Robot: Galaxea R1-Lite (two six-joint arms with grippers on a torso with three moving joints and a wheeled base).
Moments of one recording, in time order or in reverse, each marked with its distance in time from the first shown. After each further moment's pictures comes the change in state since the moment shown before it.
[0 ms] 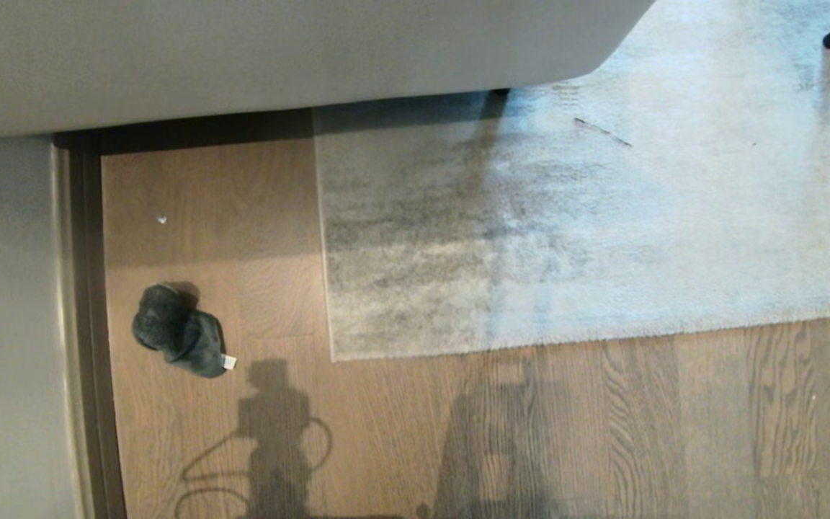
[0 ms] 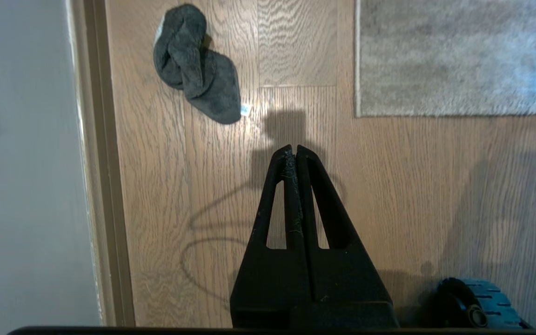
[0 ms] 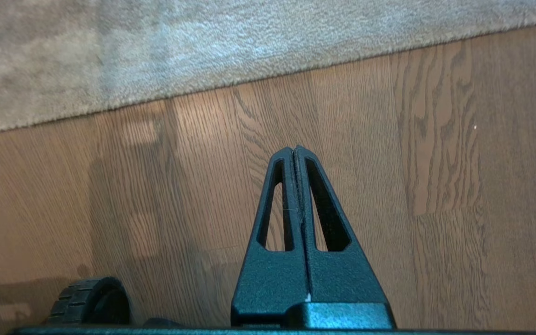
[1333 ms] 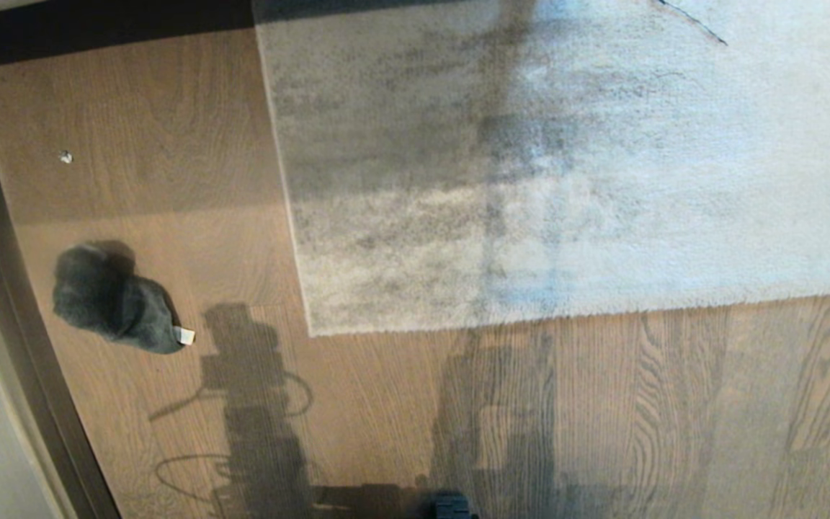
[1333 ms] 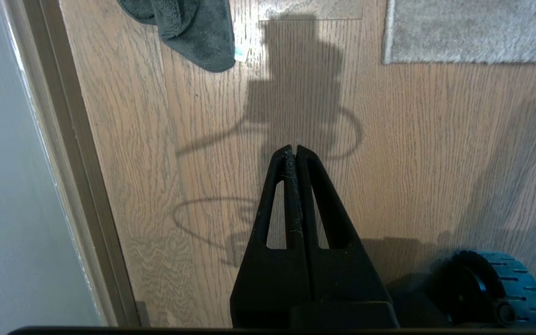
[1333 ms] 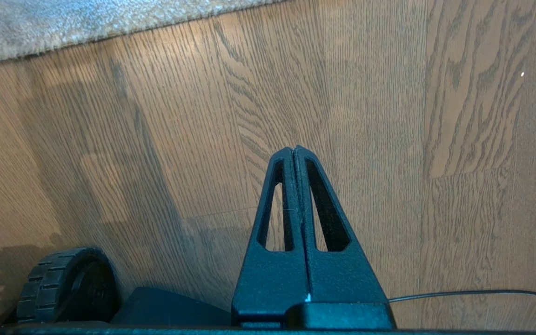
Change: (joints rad) left arm 0.000 0.000 -0.001 0.000 0.000 -0.008; right arm 0.000 0.000 0.000 0.000 0.000 0.000
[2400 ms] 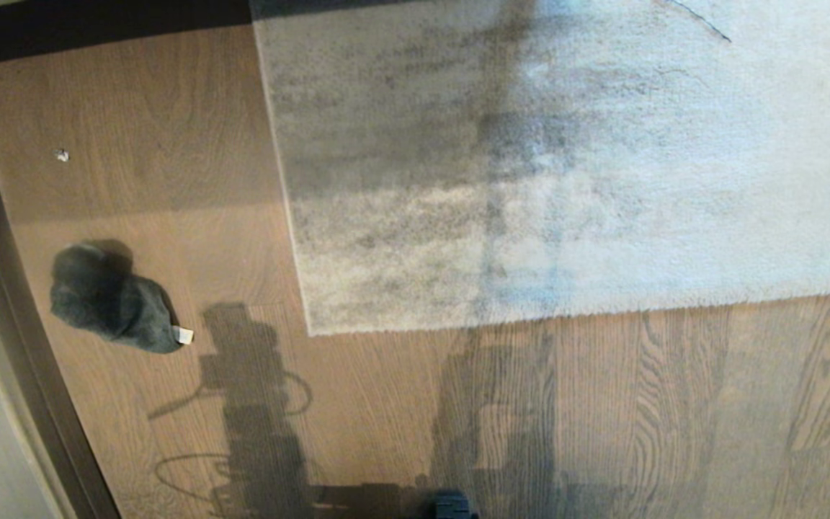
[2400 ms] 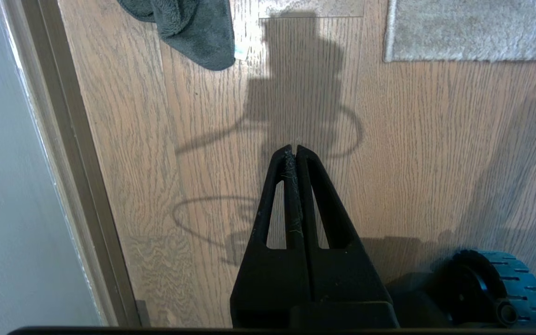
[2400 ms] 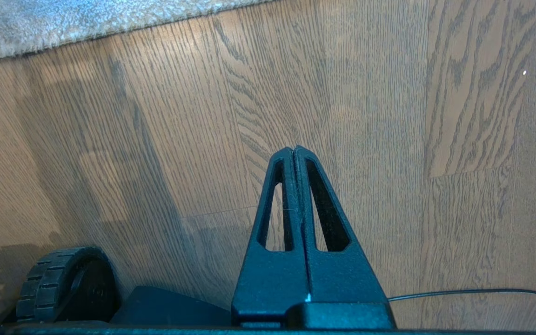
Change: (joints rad) left arm 0.000 0.000 0.001 -0.001 0.001 0.000; right arm 0.000 0.000 0.000 0.000 0.000 0.000
